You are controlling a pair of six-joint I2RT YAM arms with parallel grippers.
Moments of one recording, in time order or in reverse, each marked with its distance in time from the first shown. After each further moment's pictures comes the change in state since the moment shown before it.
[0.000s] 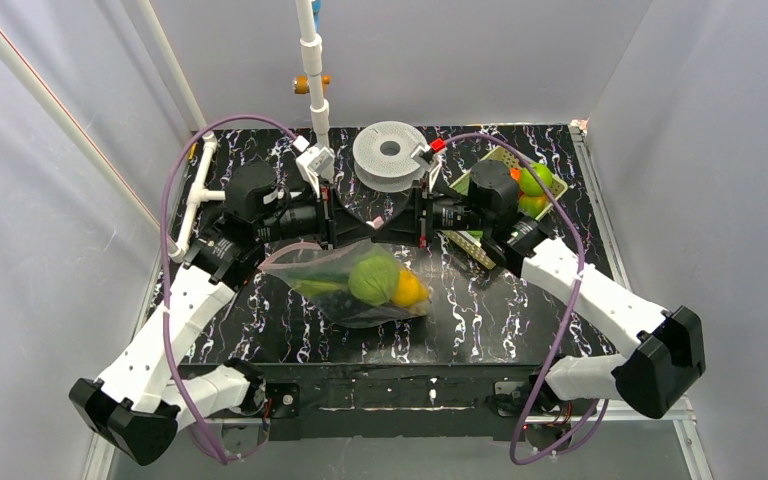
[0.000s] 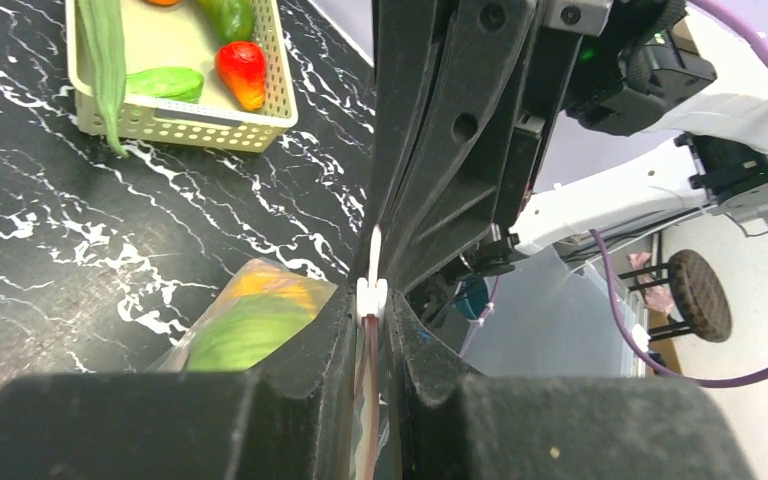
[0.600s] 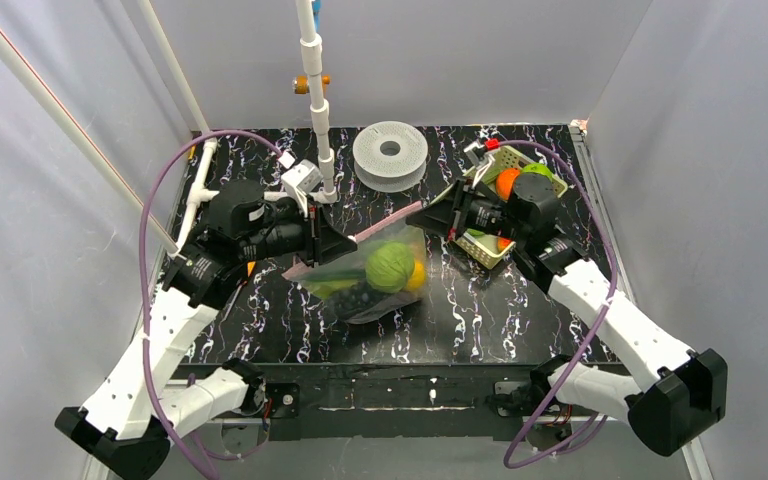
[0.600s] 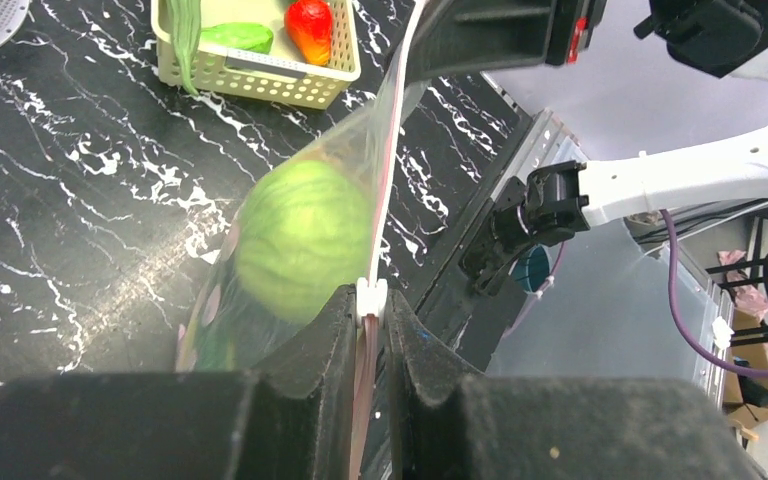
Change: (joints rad) left arm -0.002 -0.102 -0.002 -0.203 -0.115 0.140; right arm -0.138 -0.177 -0.155 0.006 0.184 0.111
